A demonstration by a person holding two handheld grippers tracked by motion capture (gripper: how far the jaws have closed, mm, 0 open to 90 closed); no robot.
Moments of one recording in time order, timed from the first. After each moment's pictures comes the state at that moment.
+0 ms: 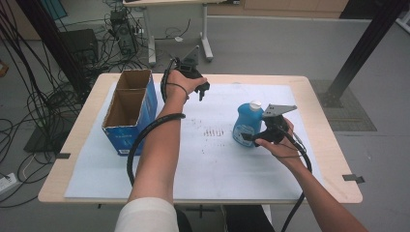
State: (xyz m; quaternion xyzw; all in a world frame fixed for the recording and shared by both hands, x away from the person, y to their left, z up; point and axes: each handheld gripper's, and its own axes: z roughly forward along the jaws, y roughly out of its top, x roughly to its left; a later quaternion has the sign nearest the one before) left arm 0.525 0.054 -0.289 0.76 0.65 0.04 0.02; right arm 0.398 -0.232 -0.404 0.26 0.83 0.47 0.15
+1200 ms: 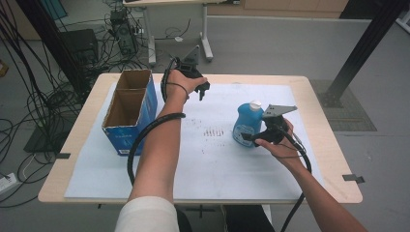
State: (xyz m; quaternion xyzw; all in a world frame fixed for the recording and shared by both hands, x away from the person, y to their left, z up) left arm 0.526 0.053 -0.288 0.76 0.65 0.04 0.02; right arm 0.399 -0.232 -0.407 0.27 0.83 0.47 0.15
